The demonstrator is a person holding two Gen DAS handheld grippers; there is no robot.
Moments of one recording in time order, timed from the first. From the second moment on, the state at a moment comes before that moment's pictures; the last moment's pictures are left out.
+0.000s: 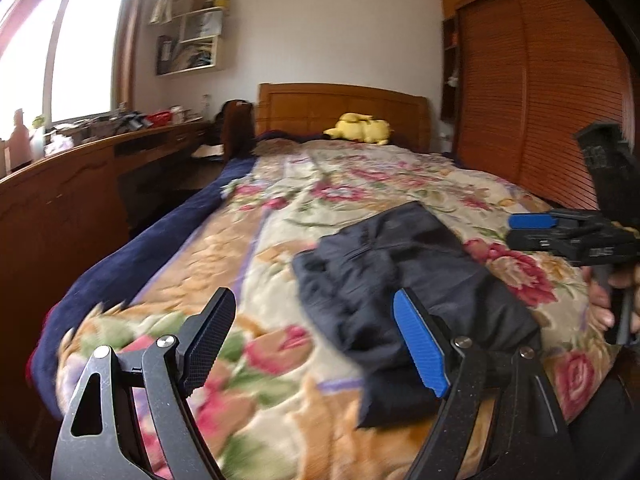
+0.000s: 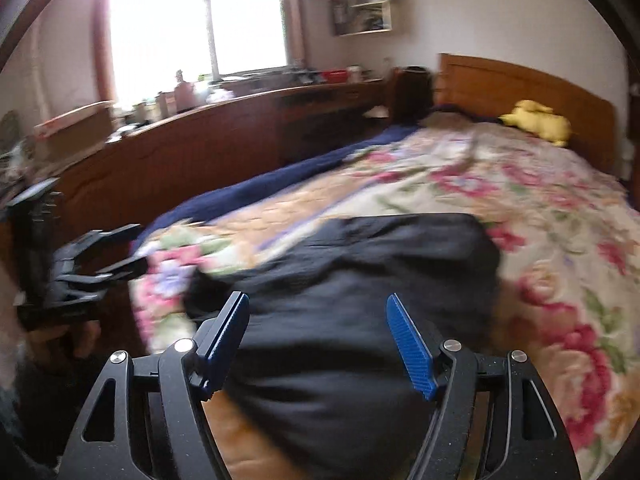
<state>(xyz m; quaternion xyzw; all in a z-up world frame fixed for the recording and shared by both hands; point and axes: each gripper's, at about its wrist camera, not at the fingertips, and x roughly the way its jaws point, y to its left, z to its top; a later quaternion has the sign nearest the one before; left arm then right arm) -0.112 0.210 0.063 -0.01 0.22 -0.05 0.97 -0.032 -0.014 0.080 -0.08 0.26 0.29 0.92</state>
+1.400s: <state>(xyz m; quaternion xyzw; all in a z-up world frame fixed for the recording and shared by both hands) -0.100 0.179 -0.020 -0.04 0.35 -0.08 0.93 0.123 -0.008 0.017 -0.05 0.35 0.20 0.92</state>
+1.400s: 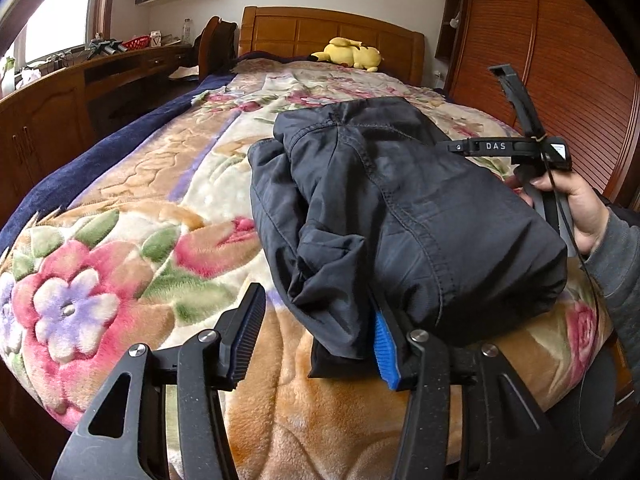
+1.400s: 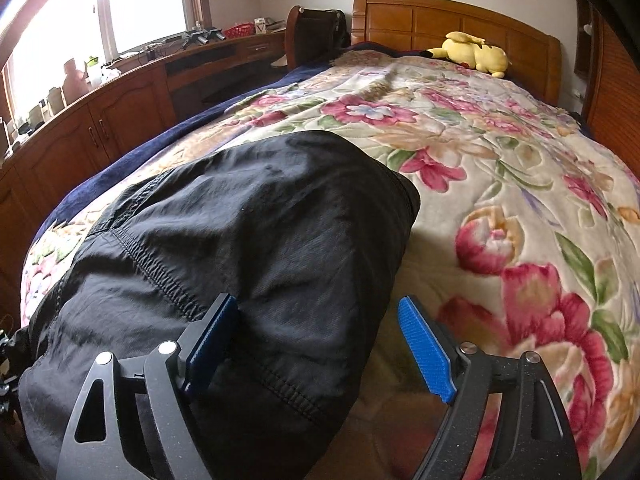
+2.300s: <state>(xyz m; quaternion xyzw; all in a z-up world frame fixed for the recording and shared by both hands) -0.101 0.160 -0.035 -0.08 0.37 -0.13 0.92 0.174 0.004 -0.003 -0.04 0.39 0.29 0.87</state>
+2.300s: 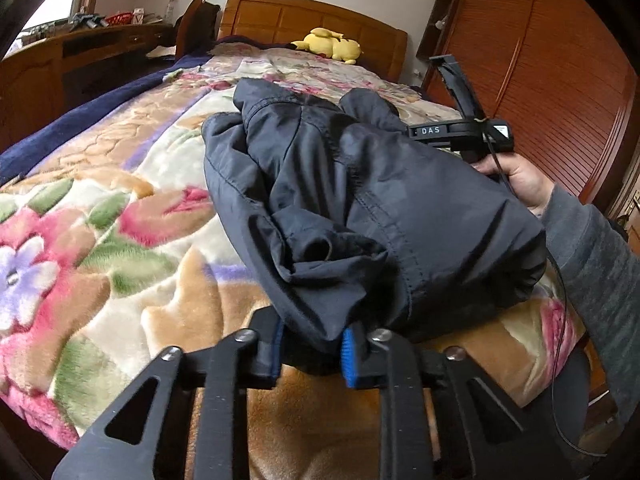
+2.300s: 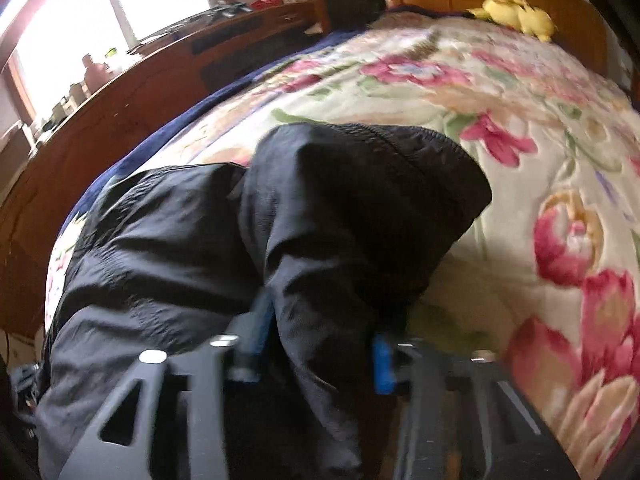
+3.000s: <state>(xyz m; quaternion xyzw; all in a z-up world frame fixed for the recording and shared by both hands) -0.104 0.207 0.027 -0.07 0.27 -0.12 0.95 0.110 0.012 0.049 -0.09 0.27 0.24 0.93</state>
